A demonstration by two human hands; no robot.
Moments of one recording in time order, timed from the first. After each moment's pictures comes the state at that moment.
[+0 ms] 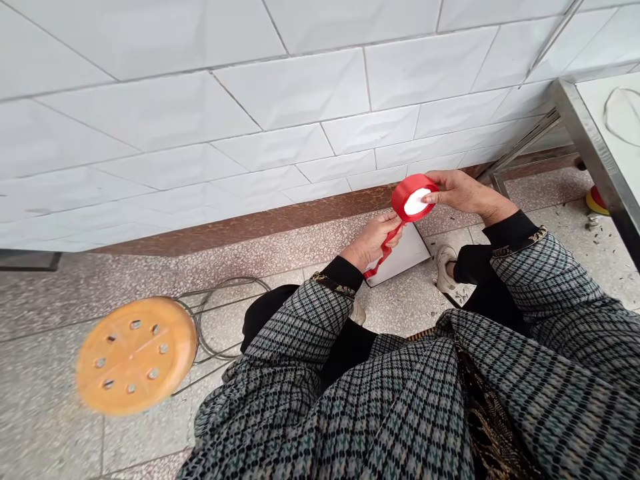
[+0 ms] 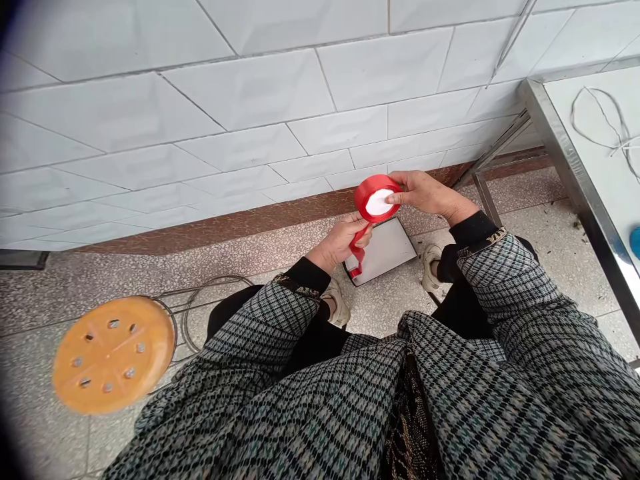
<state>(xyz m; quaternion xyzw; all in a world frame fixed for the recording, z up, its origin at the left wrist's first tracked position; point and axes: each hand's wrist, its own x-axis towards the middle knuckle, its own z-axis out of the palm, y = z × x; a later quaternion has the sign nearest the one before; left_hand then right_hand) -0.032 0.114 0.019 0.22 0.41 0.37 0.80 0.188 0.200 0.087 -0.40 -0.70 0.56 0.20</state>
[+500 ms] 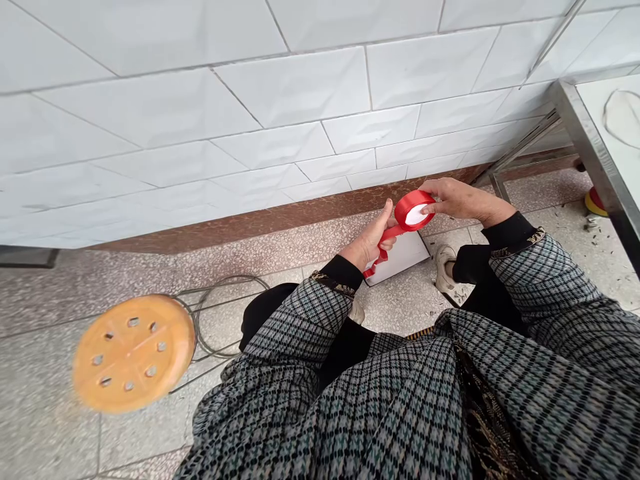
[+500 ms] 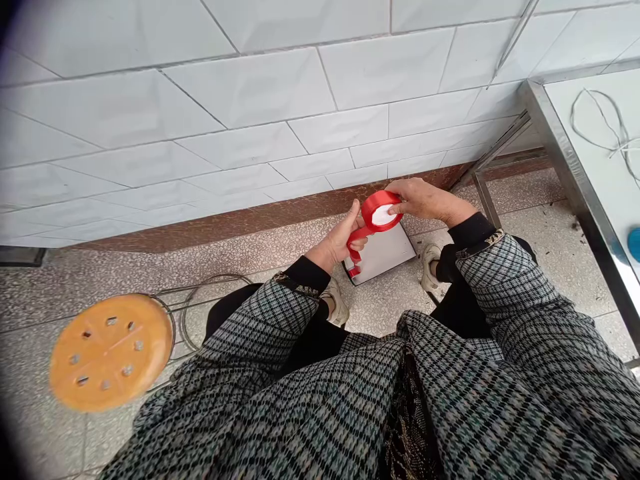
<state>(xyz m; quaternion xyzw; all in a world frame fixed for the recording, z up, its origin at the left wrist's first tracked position) -0.036 0.116 0.017 0.18 0.47 0.32 0.80 0.189 0.204 0.087 -0.39 -0.85 0.35 0.03</state>
